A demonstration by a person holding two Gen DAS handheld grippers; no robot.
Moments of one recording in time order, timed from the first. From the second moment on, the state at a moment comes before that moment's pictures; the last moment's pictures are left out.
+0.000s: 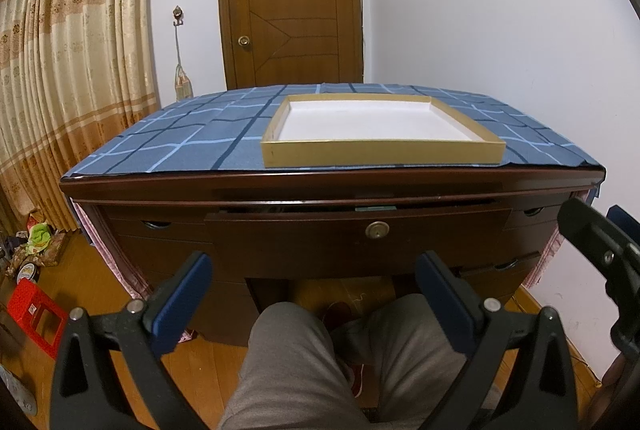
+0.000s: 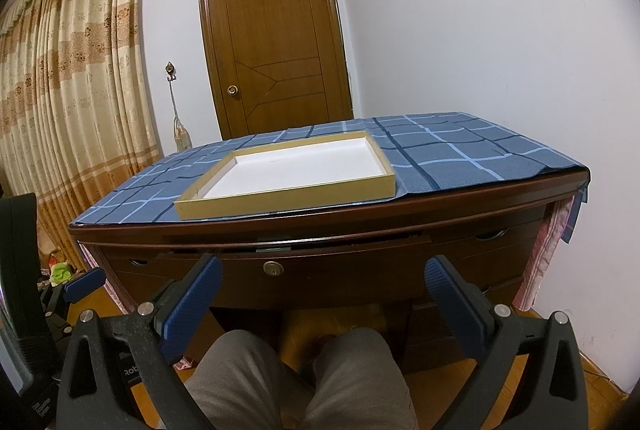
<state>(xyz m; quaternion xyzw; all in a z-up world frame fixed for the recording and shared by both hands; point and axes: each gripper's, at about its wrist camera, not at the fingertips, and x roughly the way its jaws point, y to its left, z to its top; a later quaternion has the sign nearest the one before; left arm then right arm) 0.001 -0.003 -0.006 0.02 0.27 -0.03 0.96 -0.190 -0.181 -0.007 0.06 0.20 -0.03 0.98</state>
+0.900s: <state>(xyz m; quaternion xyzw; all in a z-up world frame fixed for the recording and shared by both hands) 0.031 0.003 -0.024 0.00 0.31 -0.03 0.95 -0.163 -0.211 -0.023 0.12 0.24 -0.05 0.96</state>
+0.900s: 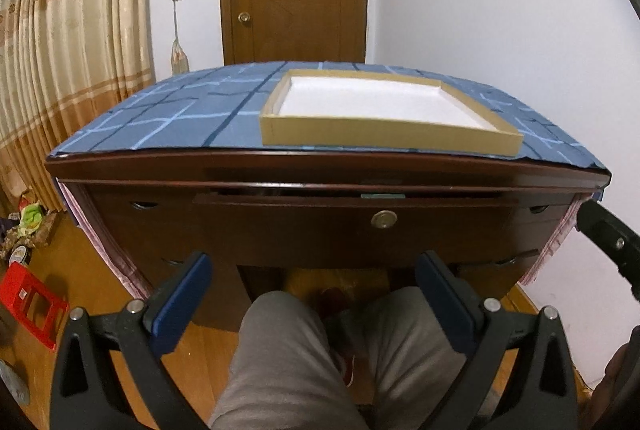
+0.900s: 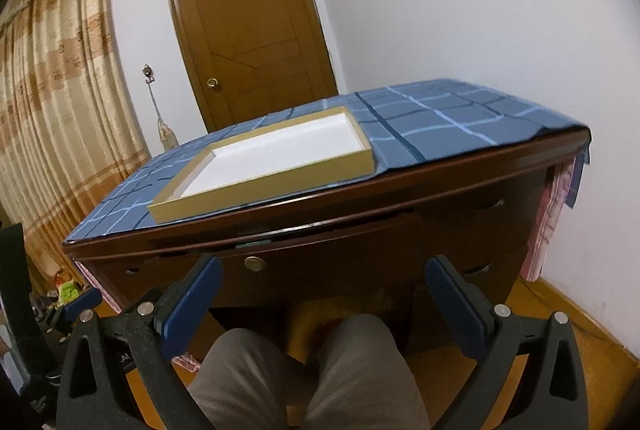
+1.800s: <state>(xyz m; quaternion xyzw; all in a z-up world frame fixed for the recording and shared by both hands) 0.144 0.013 -0.072 -0.04 0.29 0.02 0.96 -0.035 -0.325 -0.091 0.17 0.27 -0.06 0.95</state>
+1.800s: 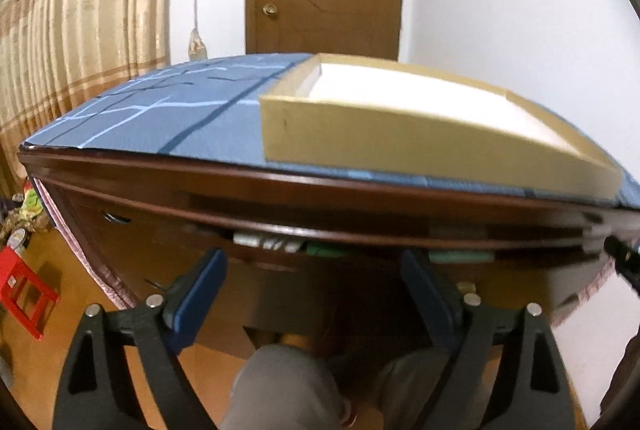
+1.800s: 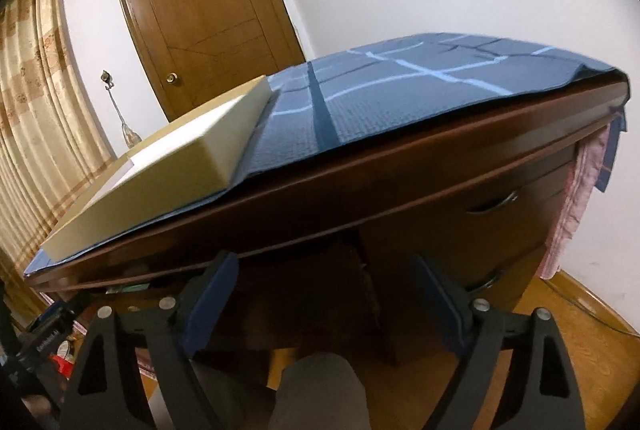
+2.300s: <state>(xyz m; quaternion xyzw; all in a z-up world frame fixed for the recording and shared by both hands) 0.169 0.007 -0.084 -0.03 0.31 0.02 0.95 0.006 -0.333 -0.106 0.17 0.29 0.03 0.94</state>
